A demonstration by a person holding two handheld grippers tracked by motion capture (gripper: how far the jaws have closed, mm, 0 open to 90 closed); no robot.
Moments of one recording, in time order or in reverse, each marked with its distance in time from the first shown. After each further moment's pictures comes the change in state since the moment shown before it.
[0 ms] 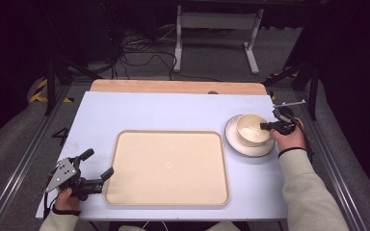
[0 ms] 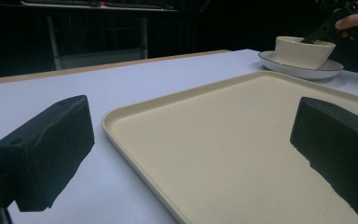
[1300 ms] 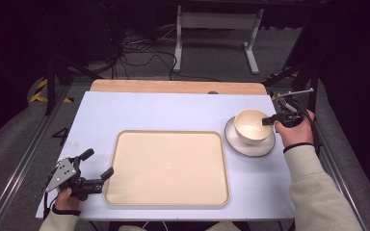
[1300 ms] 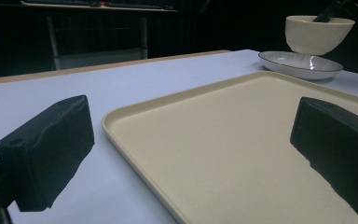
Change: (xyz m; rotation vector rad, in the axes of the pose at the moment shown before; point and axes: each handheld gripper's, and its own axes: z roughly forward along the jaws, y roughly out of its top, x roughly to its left) left arm 0.000 0.000 0.000 0.000 -0.002 -0.001; right arm 0.025 0.029 -0.049 0.087 0.035 0.134
